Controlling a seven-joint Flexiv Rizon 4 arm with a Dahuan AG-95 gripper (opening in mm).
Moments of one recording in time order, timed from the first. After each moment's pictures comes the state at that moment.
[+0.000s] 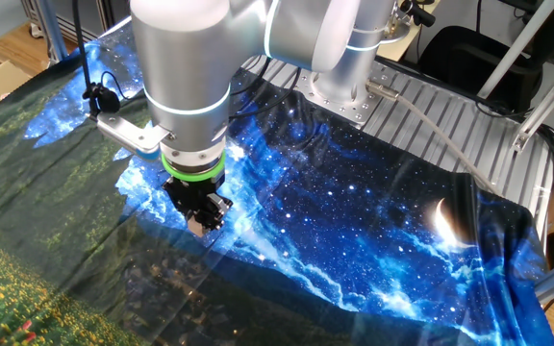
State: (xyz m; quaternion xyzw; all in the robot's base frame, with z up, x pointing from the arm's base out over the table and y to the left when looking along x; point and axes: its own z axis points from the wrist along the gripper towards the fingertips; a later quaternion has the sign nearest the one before) arm 0.602 -0.029 0.075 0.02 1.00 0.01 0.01
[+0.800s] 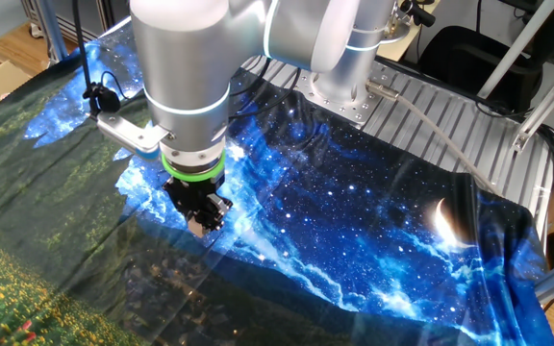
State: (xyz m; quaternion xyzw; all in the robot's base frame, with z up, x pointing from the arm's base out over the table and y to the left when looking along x) arm 0.602 -0.026 0.073 0.02 1.00 0.01 0.01
